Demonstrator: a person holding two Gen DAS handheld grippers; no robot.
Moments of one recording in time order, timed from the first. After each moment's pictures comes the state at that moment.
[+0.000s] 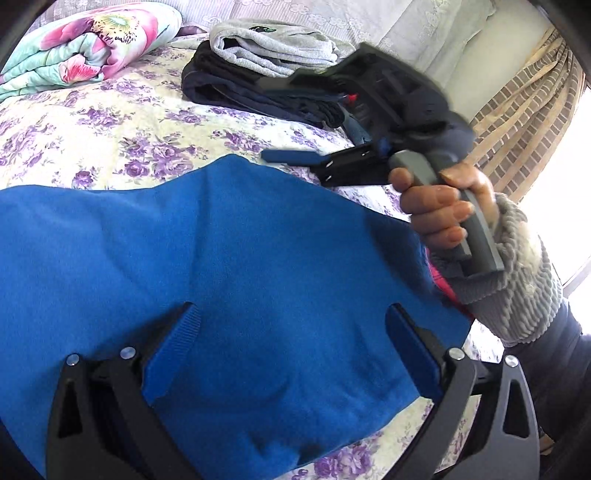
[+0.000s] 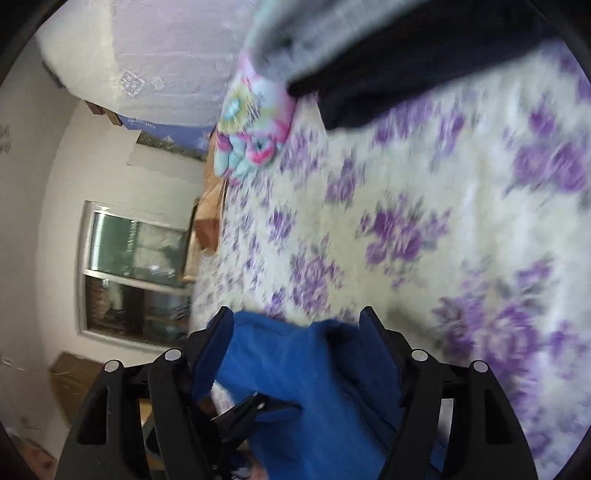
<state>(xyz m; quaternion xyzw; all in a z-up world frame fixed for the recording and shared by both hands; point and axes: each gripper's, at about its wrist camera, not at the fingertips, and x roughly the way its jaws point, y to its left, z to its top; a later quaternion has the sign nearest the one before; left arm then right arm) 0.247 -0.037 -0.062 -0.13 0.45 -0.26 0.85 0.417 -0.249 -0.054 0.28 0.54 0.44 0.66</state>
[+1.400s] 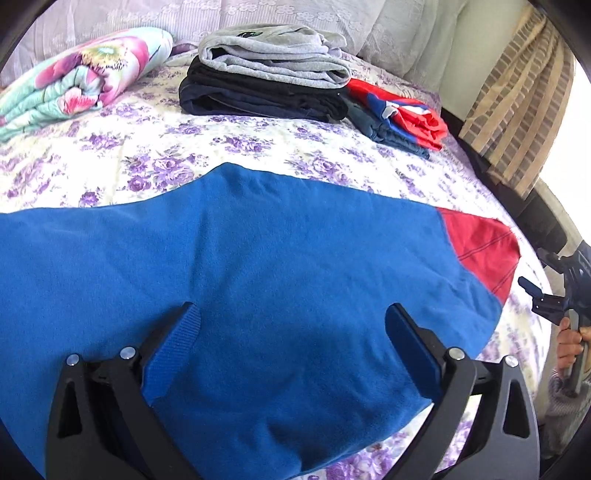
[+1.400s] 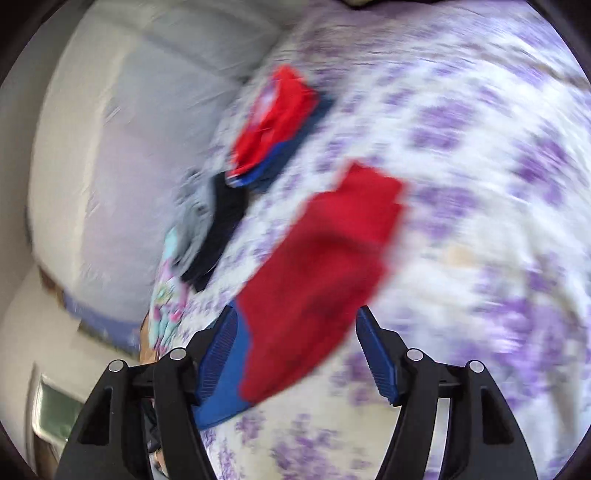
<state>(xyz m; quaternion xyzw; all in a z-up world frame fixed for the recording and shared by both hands) 0.241 -0.057 -0.067 -0.05 0.43 -0.22 0.87 0.115 -0.564 -0.061 0.48 0.34 0.05 0.80</state>
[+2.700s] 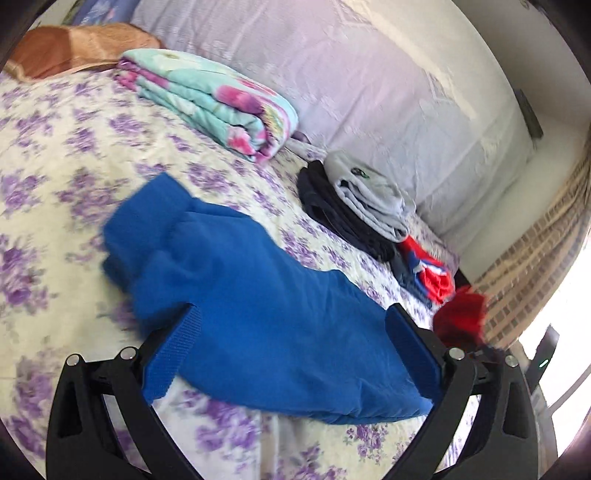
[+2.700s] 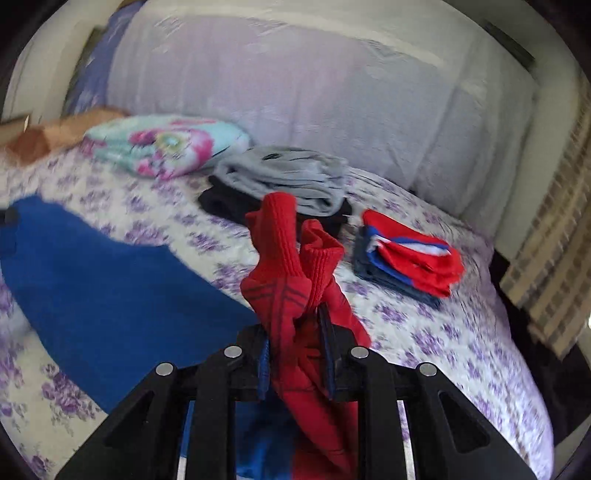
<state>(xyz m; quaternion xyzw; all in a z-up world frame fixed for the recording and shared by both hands) 0.153 0.103 -0.042 -0.32 0.28 -0.10 0.90 0.180 -0.221 0.001 -0.28 0.25 0.04 0.93</state>
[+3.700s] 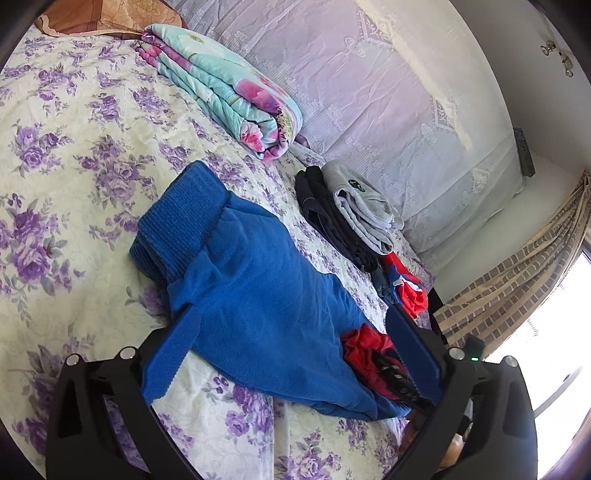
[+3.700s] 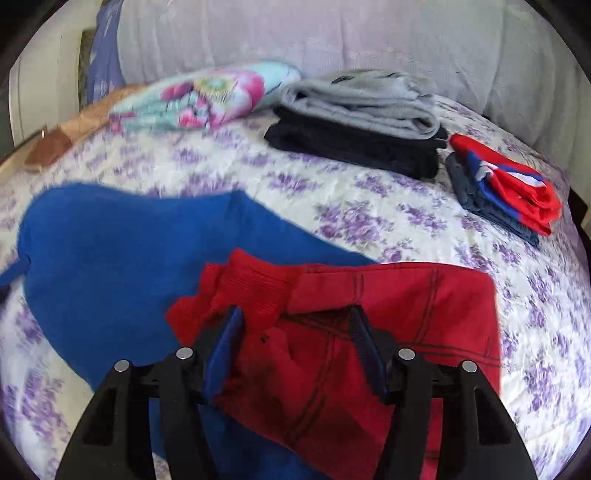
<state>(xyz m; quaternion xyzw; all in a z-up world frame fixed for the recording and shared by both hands) 0.142 0.135 -0.055 -0.38 0.27 -0.13 0.87 0.204 -0.208 -0.009 -0.08 0.35 0.11 0.93</state>
